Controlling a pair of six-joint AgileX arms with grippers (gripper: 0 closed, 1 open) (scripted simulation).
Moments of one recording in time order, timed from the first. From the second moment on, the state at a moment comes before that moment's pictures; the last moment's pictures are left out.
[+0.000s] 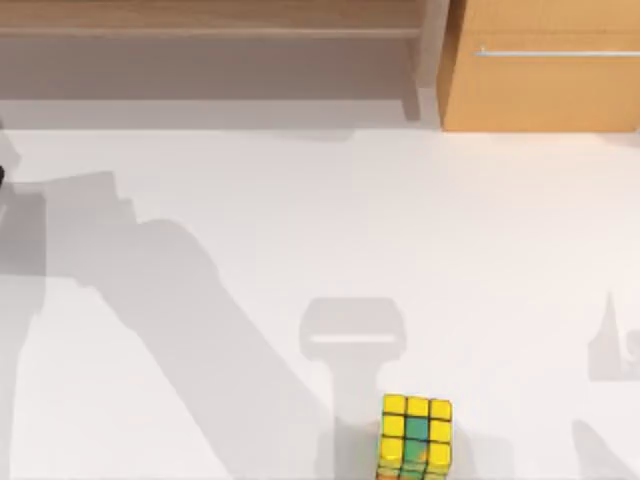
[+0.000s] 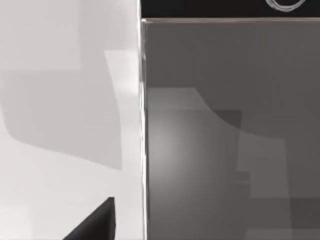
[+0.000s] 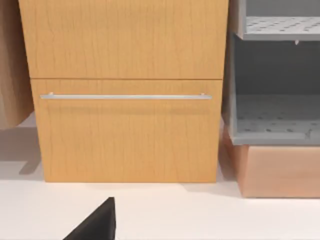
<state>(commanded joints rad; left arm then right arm) 0.26 2.25 1.70 -1.02 0.00 0.25 0.00 0.00 0.00 0.00 0.00 0.00</state>
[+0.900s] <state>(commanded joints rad) 0.27 2.28 1.66 -0.95 0.00 0.26 0.00 0.00 0.00 0.00 0.00 0.00</state>
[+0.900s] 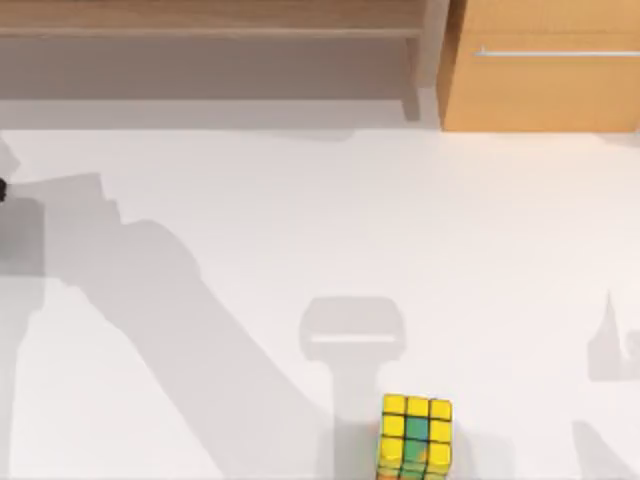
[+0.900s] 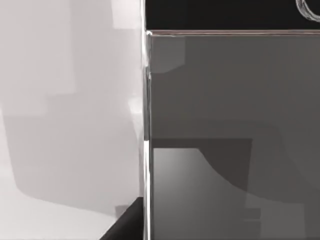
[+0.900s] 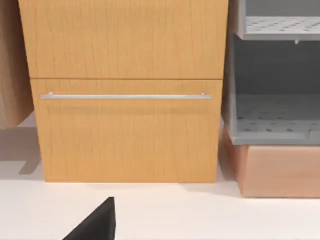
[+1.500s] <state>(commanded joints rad) 0.27 2.28 1.66 -0.95 0.00 0.26 0.00 0.00 0.00 0.00 0.00 0.00</state>
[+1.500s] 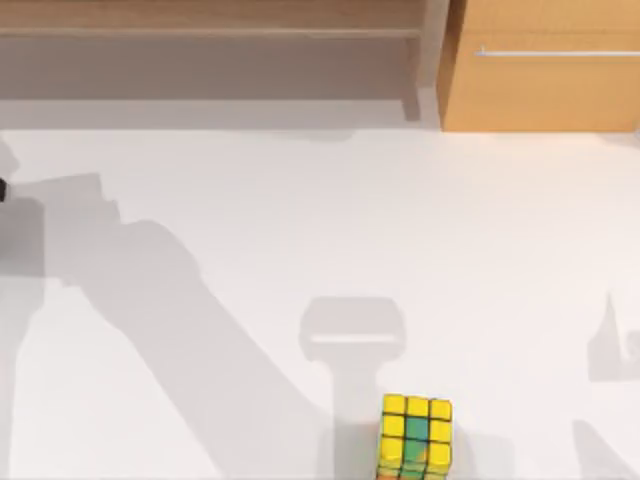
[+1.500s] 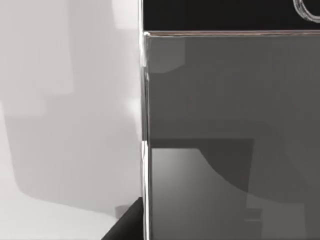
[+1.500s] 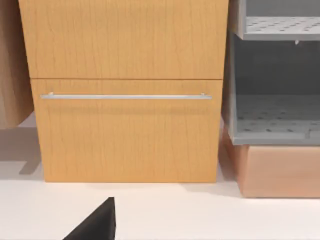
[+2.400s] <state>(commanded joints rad) 0.26 2.25 1.70 -1.02 0.01 0.26 0.00 0.00 0.00 0.00 0.00 0.00</state>
